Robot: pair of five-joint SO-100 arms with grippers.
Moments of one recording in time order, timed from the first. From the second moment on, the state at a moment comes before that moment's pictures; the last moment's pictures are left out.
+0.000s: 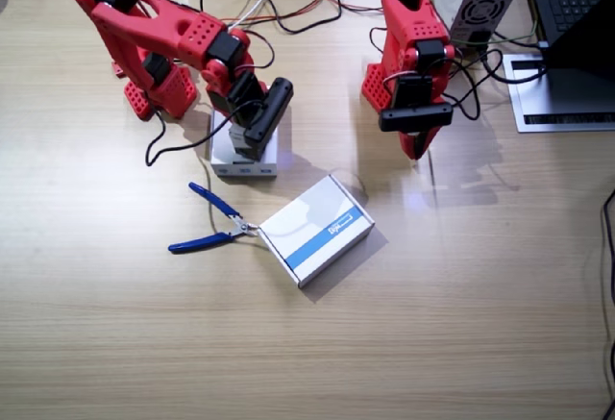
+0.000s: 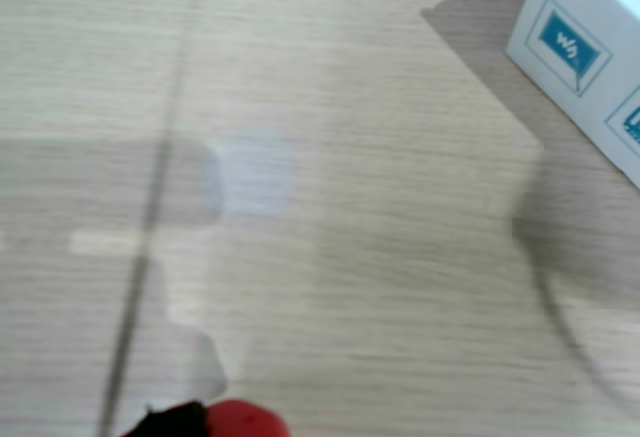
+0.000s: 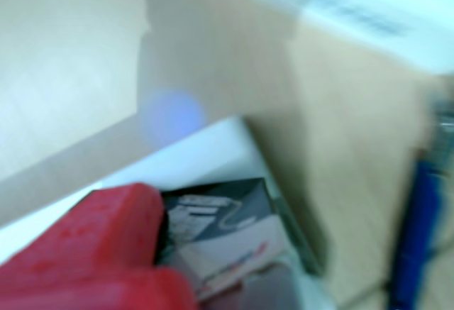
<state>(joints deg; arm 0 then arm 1) 0.5 185.9 175.2 68.0 68.2 -66.4 99.2 99.8 89.7 -12.3</state>
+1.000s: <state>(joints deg) 0.5 185.9 175.2 68.0 68.2 -63.3 113.6 84.9 105.8 -23.8</state>
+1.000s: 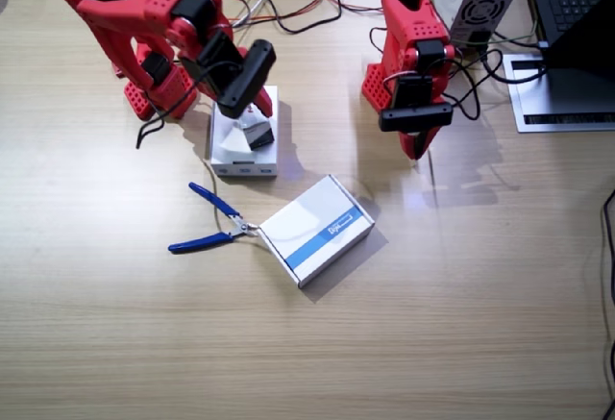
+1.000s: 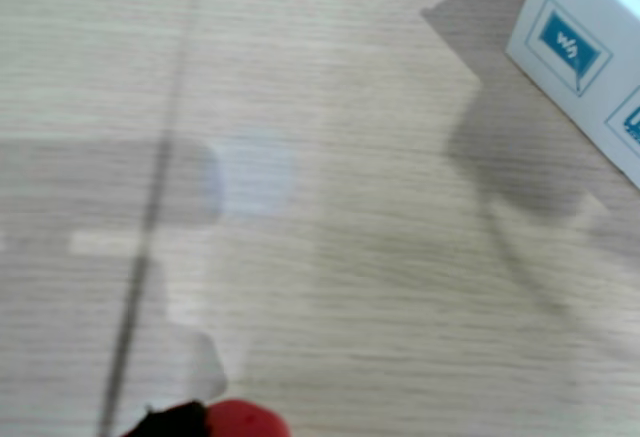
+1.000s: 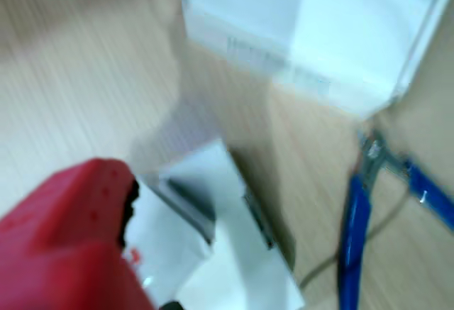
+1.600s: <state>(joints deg) 39.1 144.2 99.5 92.9 24.8 0.6 160.3 122.7 98.0 -43.9</state>
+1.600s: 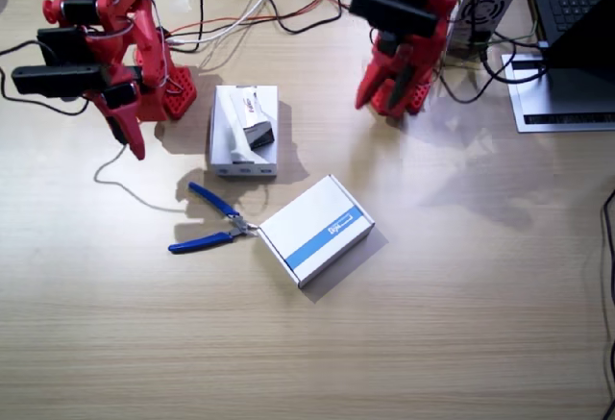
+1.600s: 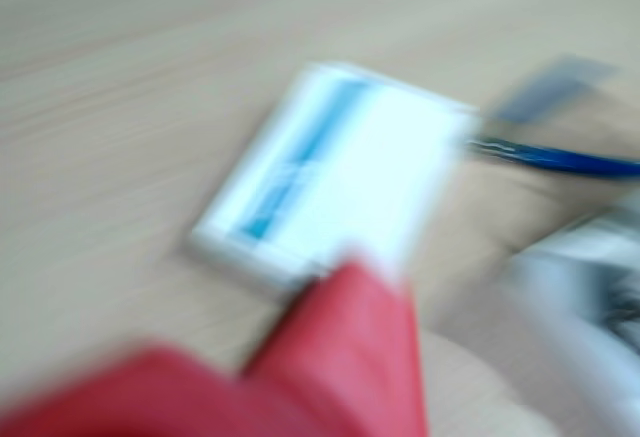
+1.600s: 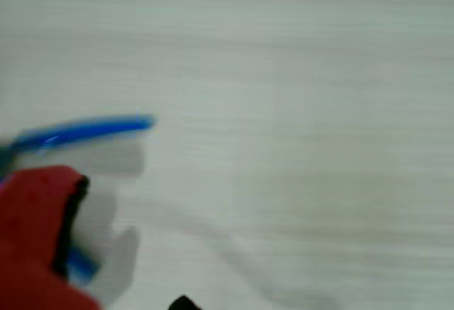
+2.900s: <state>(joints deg) 72.2 58.4 58.4 93.7 -8.0 6.2 179.9 164.2 77.1 -59.9</state>
